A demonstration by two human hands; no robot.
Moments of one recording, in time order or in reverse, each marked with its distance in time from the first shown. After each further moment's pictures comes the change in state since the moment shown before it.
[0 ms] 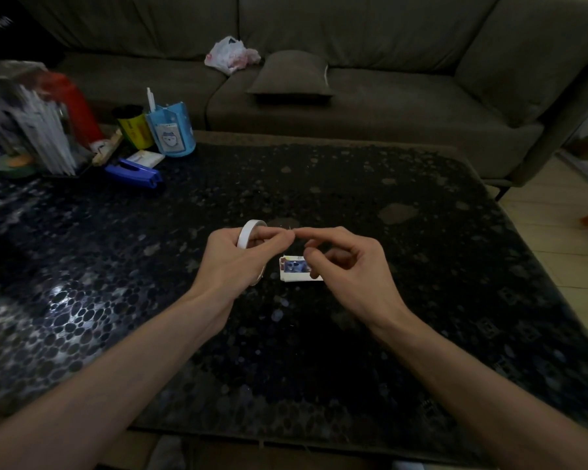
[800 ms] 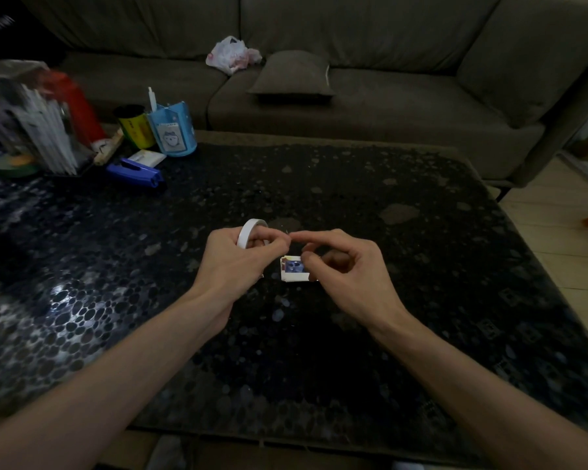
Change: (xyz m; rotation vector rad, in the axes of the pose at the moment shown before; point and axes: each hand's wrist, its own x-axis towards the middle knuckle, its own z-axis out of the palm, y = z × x) left_hand 0.001 0.001 -0.001 0.076 0.039 -0.001; right_hand -0.001 -0.002 0.002 -0.049 -0.021 0.035
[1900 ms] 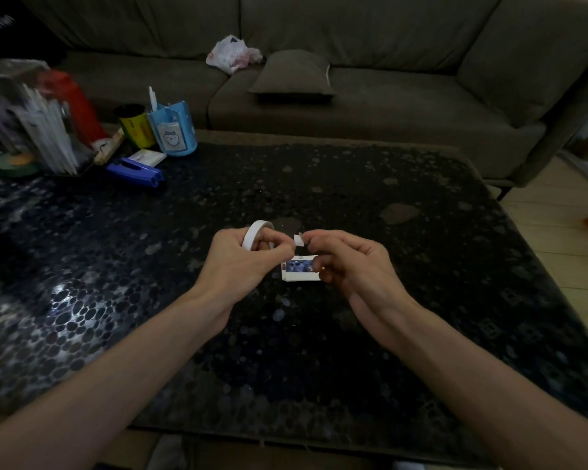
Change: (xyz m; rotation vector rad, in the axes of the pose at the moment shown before) left_hand 0.000 -0.003 0.000 0.044 -0.081 0.043; right_hand 0.004 -0.001 -0.003 0.423 0.049 0.359
